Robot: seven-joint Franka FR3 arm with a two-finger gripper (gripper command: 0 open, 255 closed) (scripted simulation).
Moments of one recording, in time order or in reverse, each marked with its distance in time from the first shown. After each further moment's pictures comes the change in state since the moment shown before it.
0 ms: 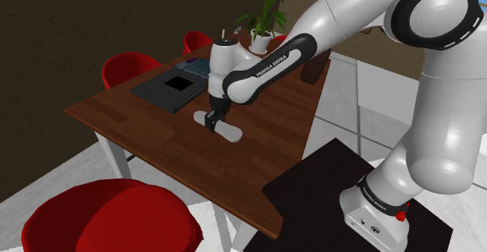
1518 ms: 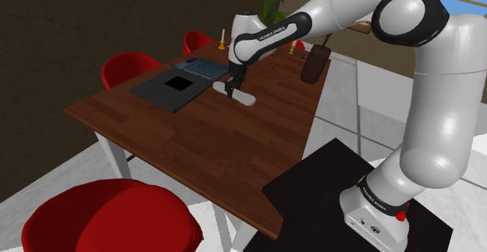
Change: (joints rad) arm -0.218 0.075 -0.062 0.258 0.048 -0.168 -0.335
